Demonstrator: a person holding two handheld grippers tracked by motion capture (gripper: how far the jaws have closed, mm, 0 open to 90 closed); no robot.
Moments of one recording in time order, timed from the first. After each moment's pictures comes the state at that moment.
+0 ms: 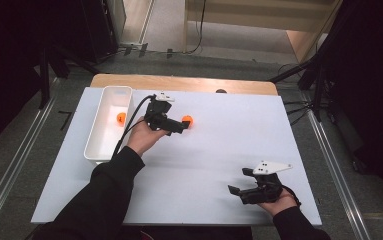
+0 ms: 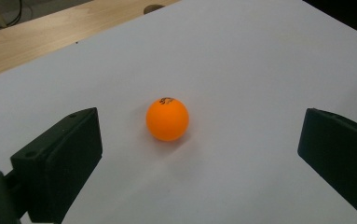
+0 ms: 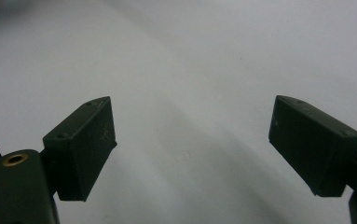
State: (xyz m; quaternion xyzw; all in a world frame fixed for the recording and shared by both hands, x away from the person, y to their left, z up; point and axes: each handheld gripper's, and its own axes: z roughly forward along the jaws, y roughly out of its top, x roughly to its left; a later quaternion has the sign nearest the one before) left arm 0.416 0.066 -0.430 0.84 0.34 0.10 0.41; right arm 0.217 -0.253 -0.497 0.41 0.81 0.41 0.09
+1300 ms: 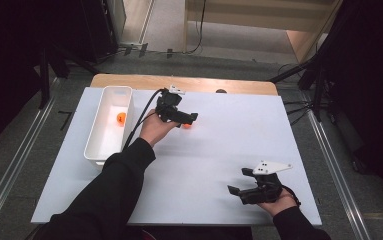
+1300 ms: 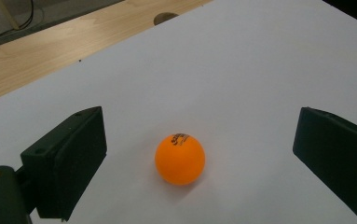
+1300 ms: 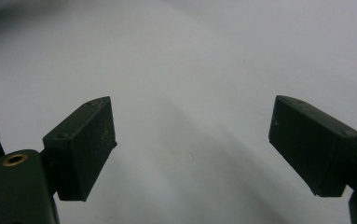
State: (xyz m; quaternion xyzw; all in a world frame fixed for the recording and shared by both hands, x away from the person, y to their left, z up) left arm 0.445 0.035 -0.438 0.84 0.36 0.12 0.40; right arm 0.217 -0.252 -0.497 0.41 0.81 0.41 0.08
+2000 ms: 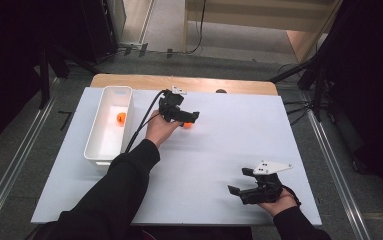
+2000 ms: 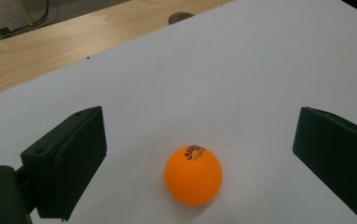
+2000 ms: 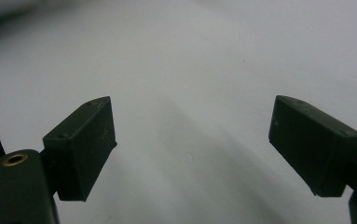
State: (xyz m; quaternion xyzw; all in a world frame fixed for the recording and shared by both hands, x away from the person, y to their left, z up) left arm 0.456 0.027 -0.455 0.82 0.38 0.13 0.40; right arm 0.217 -0.253 -0.497 0.41 0.81 0.41 0.08
